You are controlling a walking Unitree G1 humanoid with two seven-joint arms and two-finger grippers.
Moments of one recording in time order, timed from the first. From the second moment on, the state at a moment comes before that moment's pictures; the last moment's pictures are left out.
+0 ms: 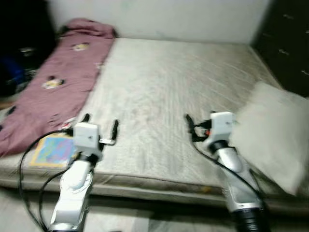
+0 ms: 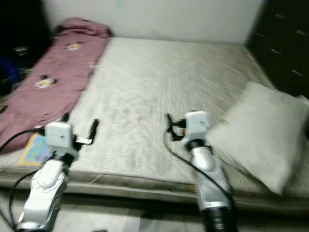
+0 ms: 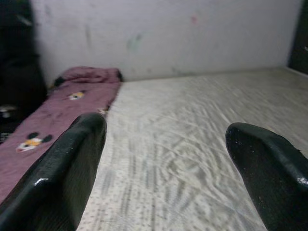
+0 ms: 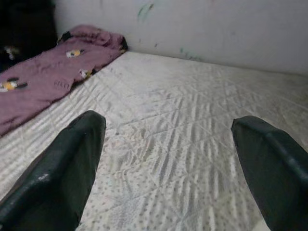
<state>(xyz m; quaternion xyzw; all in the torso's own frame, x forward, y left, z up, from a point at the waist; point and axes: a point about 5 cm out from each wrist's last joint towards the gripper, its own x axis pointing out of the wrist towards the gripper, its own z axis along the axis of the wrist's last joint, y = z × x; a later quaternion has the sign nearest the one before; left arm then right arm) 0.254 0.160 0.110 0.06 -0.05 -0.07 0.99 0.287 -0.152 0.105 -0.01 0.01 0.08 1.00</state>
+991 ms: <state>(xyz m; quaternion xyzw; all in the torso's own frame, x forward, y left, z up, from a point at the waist) 0.250 0.161 0.103 0.08 -0.03 -0.06 0.99 0.286 -0.149 0.098 0.00 0.03 0.08 1.00</state>
